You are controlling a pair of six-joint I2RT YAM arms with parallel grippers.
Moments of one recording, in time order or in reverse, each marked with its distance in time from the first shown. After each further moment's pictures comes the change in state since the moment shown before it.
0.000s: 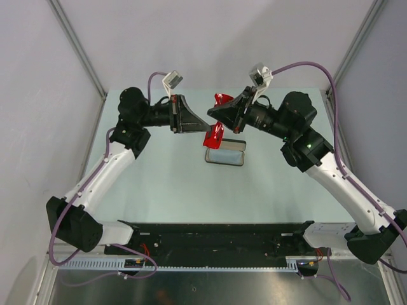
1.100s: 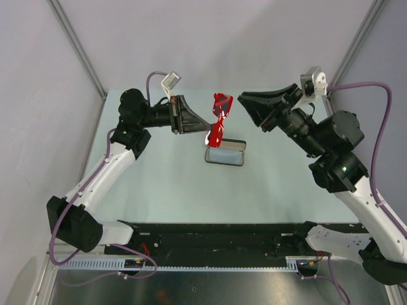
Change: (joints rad) left arm 0.004 0.001 -0.015 0.027 -0.027 0.105; right arm 0.045 -0.237 -0.032 0.018 0.305 -0.189
